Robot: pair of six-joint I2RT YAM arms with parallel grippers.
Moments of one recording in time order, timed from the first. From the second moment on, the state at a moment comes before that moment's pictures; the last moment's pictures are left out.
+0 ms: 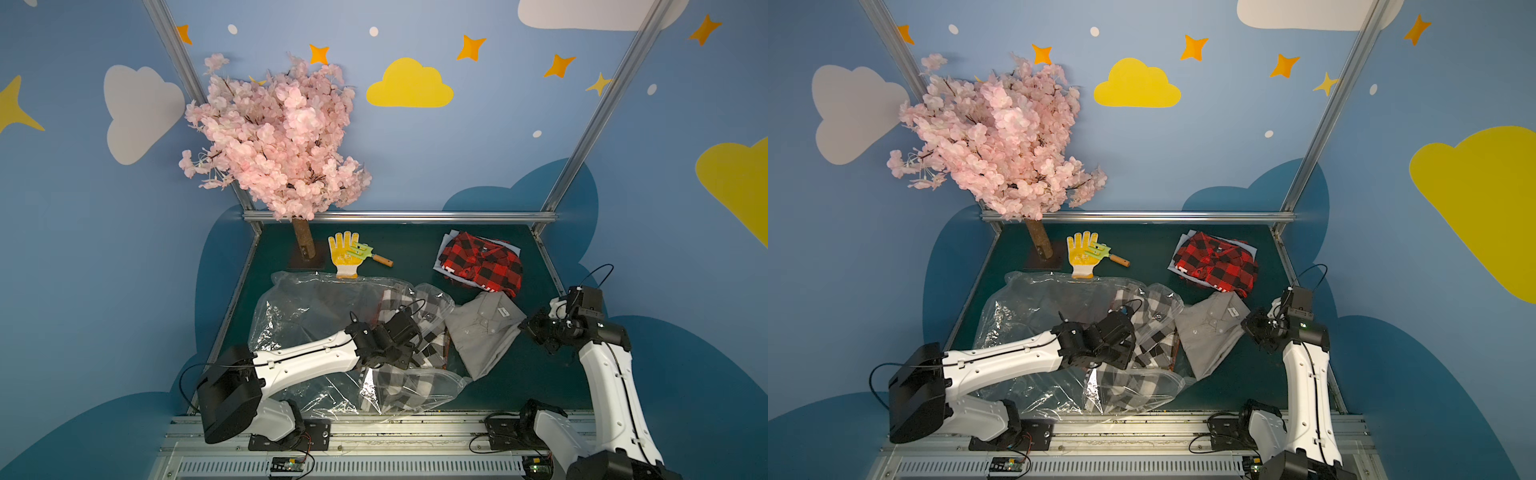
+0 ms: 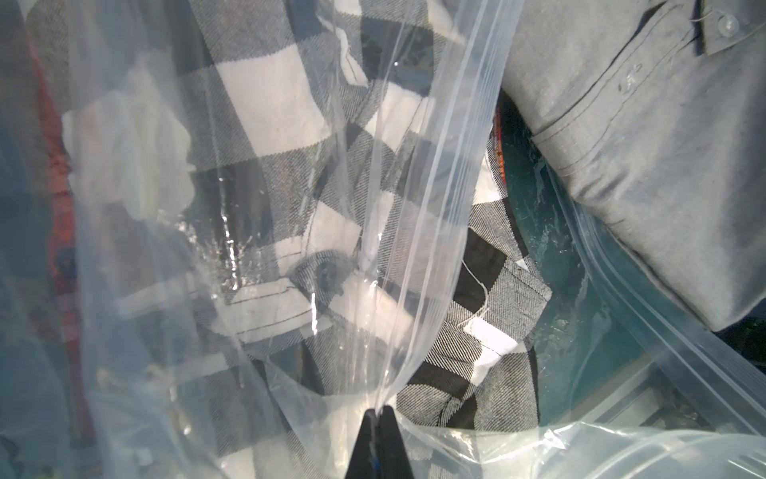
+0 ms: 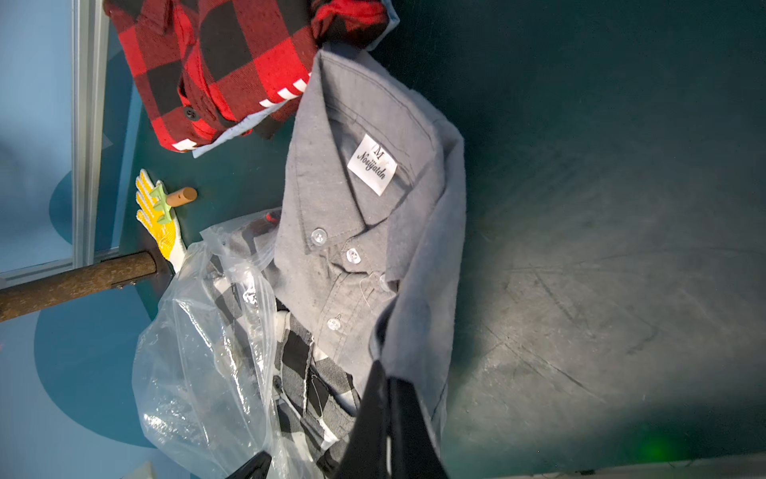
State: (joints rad) left arm -1.03 1.43 0.94 -0.57 -0.08 -0.62; right arm -0.23 0.95 0.86 -1.02 -0.40 0.58
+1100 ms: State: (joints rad) left arm -1.03 1.44 0.94 -0.60 -0.09 -0.63; right arm 0.09 1.27 1.69 -1.18 -0.43 0.44
